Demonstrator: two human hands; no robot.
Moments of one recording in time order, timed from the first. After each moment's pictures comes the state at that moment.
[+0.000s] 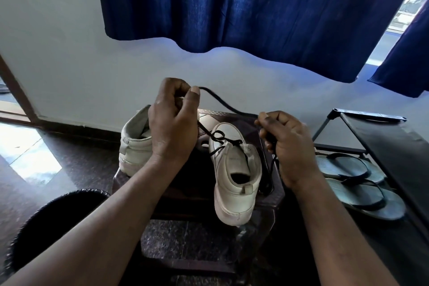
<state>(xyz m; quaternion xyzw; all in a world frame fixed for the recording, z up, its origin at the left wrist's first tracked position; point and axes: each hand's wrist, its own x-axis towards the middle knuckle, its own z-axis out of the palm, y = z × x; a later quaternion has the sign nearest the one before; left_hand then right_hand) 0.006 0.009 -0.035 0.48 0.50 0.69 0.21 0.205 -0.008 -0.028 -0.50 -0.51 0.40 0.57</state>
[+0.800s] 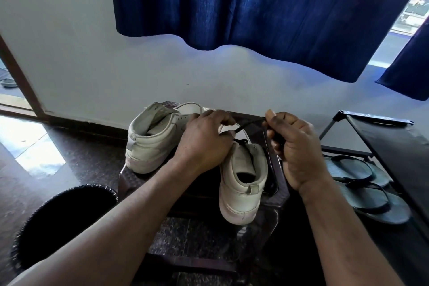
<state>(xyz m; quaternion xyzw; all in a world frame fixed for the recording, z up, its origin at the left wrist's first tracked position) 0.021 0.011 -0.057 0.70 0.57 0.38 0.19 0.201 -0.014 -0.023 -0.48 -0.49 0.45 0.57</state>
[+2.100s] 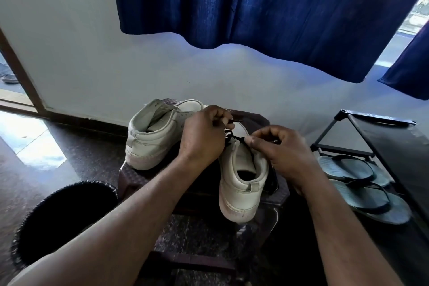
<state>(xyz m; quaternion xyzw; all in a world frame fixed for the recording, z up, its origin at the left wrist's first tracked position) 0.030 0.012 -0.060 0.56 0.56 0.51 0.34 0.212 -0.003 -0.050 -0.61 -0.61 0.32 0.39</state>
